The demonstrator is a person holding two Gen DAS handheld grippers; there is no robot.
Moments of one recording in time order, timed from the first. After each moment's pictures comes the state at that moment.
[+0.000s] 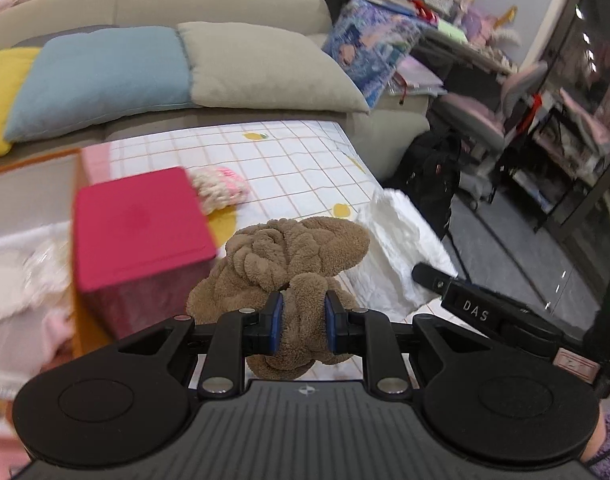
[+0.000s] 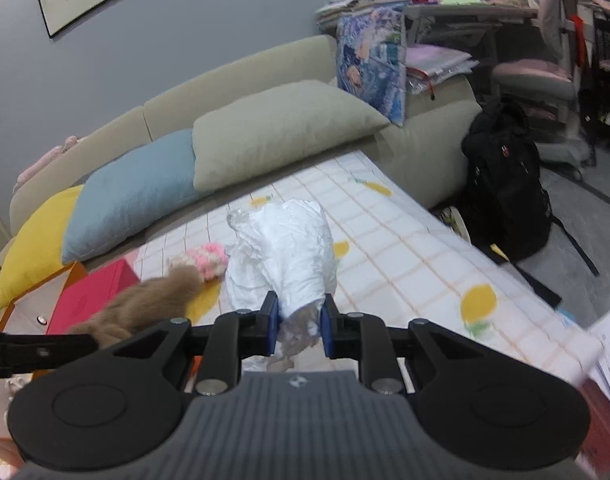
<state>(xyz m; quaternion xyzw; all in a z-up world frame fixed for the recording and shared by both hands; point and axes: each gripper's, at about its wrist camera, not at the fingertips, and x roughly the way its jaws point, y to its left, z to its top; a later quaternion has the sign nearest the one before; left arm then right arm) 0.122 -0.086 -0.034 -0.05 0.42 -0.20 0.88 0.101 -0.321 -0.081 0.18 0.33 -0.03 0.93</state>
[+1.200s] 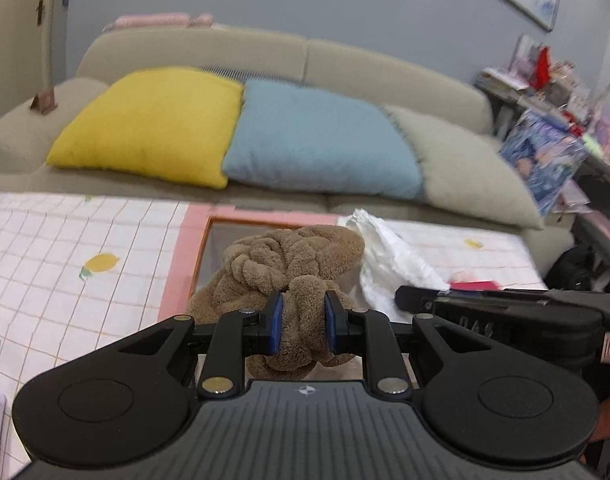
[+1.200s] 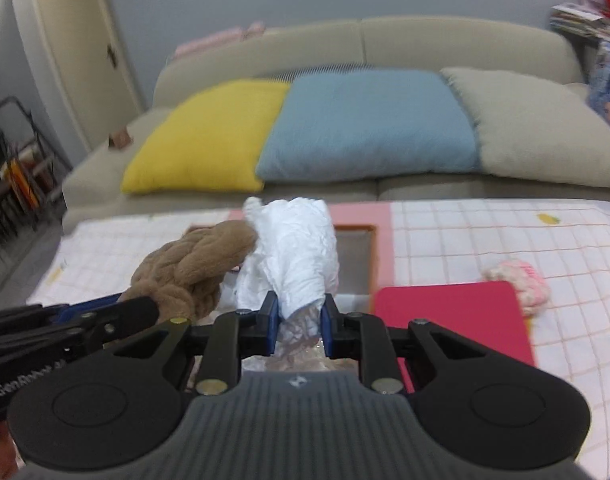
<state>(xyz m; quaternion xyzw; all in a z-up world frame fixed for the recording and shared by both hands) 0.167 0.137 -0.043 -0.10 0.35 0.00 0.93 0.242 -0.020 -0.050 0.03 0.40 0.22 0.89</state>
